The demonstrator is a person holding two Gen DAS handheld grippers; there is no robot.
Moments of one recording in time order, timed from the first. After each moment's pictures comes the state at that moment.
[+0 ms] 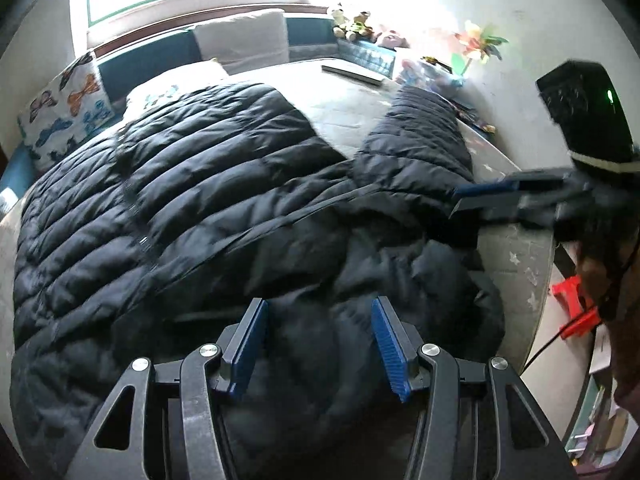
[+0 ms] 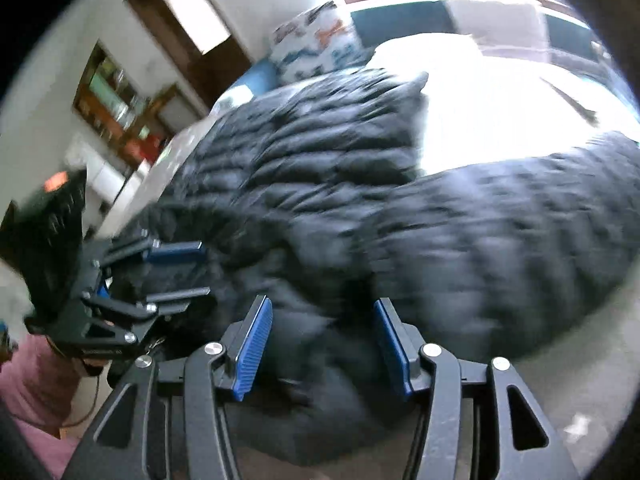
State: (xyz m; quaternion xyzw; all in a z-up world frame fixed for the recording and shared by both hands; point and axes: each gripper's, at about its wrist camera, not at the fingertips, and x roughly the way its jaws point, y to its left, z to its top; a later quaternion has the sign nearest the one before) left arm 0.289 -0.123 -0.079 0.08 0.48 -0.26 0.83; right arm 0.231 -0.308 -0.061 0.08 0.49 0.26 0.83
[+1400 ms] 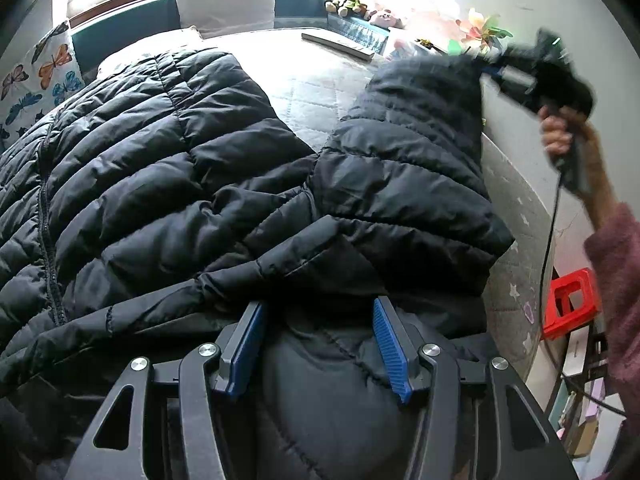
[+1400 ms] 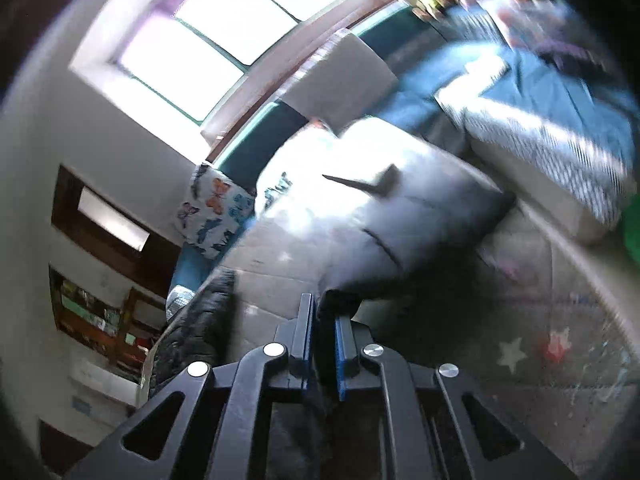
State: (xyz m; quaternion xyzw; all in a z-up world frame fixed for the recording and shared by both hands) left arm 0.345 -0.178 -0.123 0.05 0.53 -0.28 0.80; right arm 0.344 -0.549 -0.044 0.33 0.36 0.11 0.87
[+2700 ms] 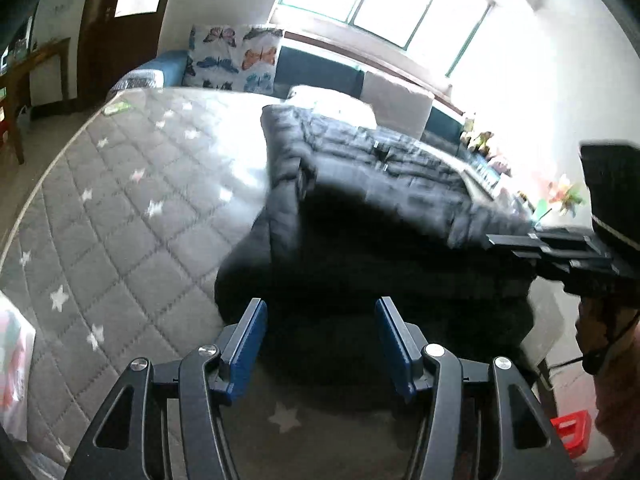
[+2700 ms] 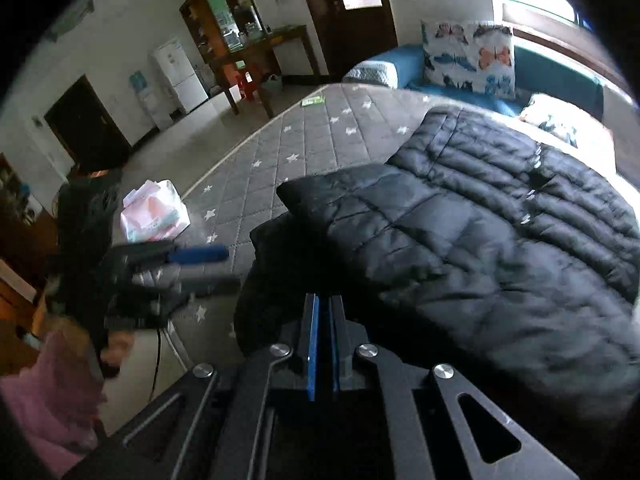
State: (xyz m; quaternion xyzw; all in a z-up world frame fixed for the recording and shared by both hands) left arm 0.128 0.178 -0.047 -0.15 0.40 -0.07 0.90; right arm 0.177 -0.048 -0.002 -0.09 0.45 0.44 0.77
